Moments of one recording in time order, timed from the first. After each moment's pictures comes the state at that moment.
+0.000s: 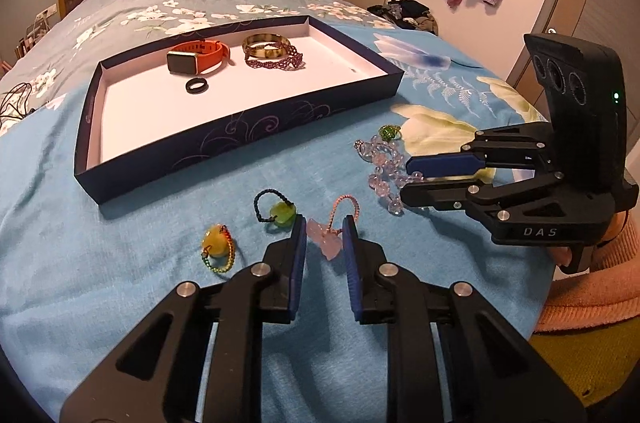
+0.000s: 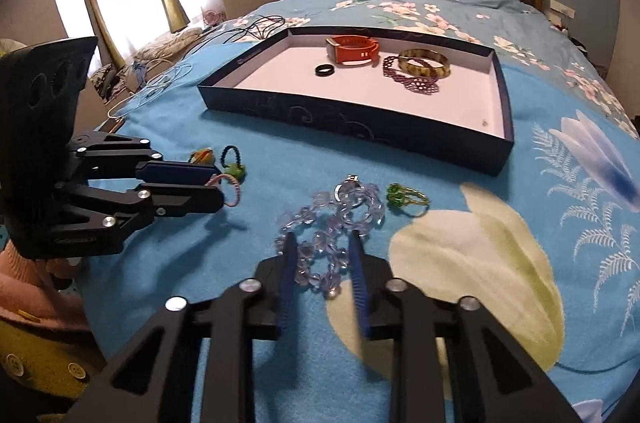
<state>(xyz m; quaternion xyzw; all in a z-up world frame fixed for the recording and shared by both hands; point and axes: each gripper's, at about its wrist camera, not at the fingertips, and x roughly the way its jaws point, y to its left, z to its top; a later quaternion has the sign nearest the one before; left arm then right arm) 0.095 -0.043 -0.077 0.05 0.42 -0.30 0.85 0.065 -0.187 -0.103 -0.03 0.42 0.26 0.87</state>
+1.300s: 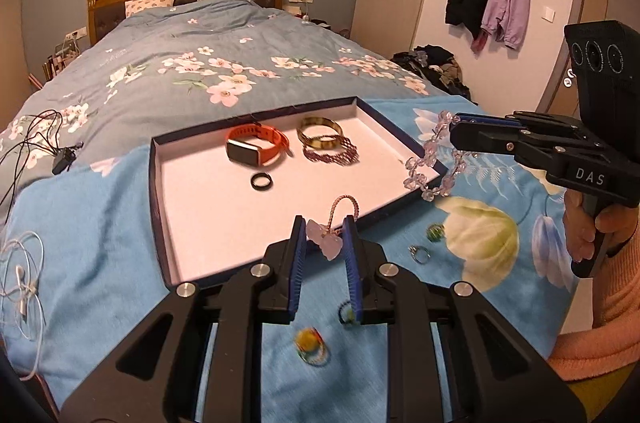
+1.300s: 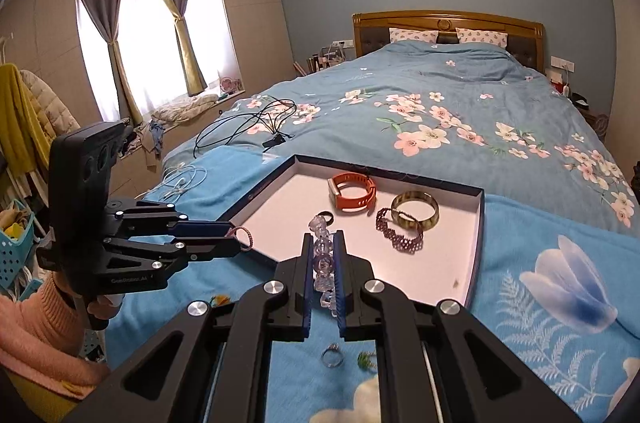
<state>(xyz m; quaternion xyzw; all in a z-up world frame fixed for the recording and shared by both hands) 0.143 -0.016 -0.015 0.04 0.35 -0.26 0.90 0.113 -0.199 -0.011 0.00 0.30 0.28 0.91</state>
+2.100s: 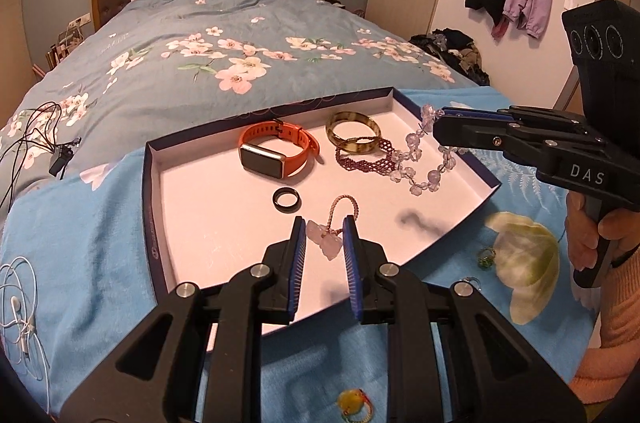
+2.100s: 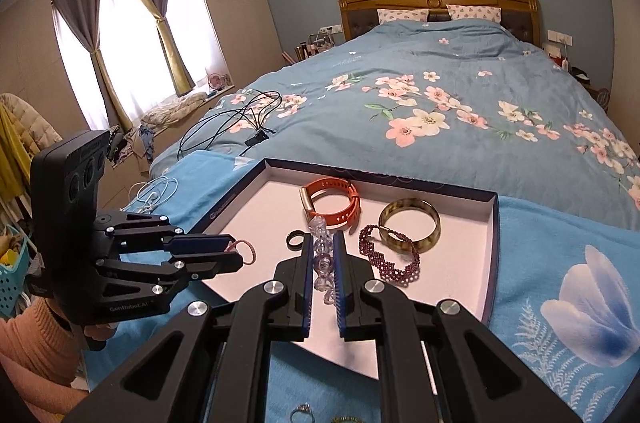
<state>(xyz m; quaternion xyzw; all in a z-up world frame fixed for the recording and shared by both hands) 0.209 -0.029 -0.039 0.05 0.39 -0.24 0.89 0.181 -0.189 -0.035 0.03 0.33 0.27 0.90</state>
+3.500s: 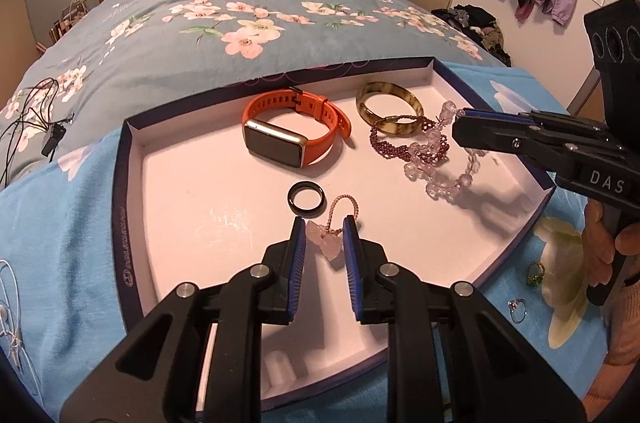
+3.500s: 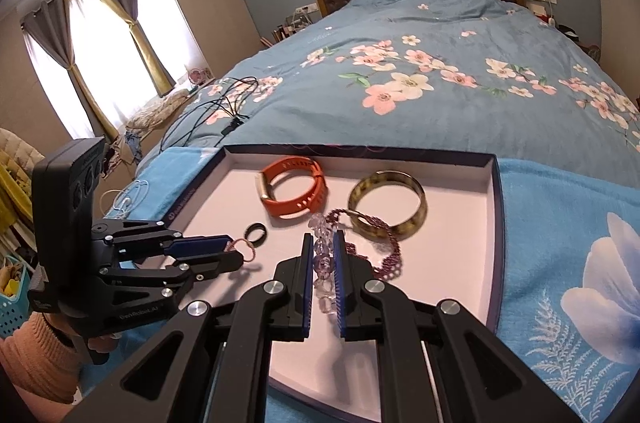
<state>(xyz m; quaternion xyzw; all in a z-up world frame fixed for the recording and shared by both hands) 0.262 -0.046 -0.075 0.05 0.45 -0.21 0.87 0.222 -0.199 -0.073 0.07 0.38 0.25 0.89</state>
